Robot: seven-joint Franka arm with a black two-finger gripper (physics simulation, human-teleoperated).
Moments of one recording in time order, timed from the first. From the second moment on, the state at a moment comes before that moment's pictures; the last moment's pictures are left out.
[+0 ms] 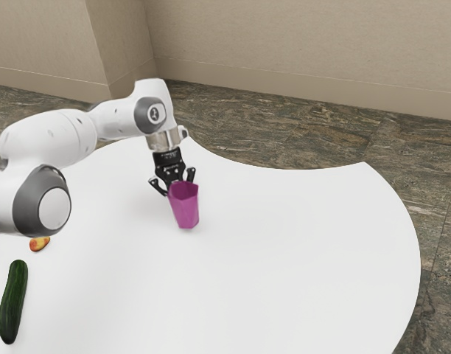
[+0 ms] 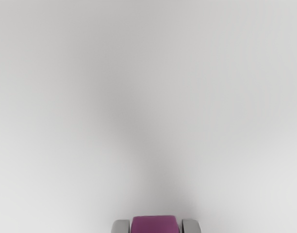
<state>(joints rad) 0.19 0.95 -0.10 -0.95 -0.14 1.62 -0.82</state>
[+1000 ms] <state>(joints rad) 0.15 0.64 -0.05 -1.18 -0.19 1.68 -0.83</state>
